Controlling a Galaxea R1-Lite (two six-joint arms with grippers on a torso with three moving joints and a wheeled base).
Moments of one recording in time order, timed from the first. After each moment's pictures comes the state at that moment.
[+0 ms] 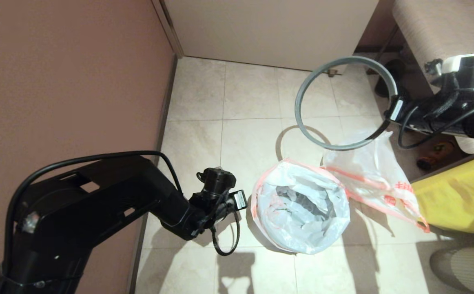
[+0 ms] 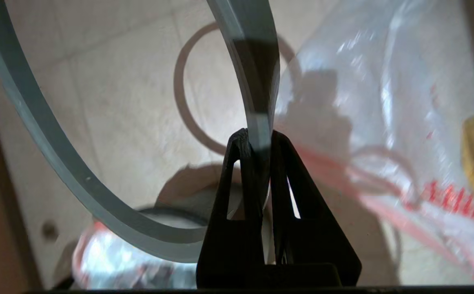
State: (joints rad) left arm -0.53 2.33 -1.14 -0.63 0.19 -0.54; right arm 0.05 1.84 -1.43 -0.14 -0.01 0.36
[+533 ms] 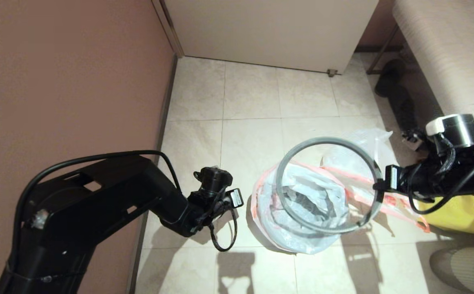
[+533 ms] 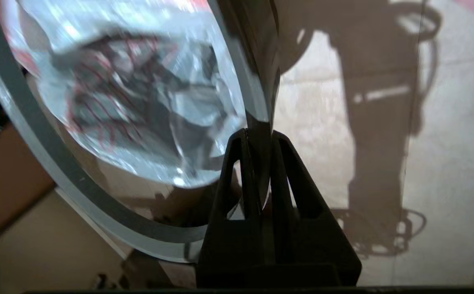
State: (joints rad) left arm -0.51 2.35 -1.17 -0.63 0.19 -0.53; right arm 0.09 1.73 -1.05 0.08 0.19 0.34
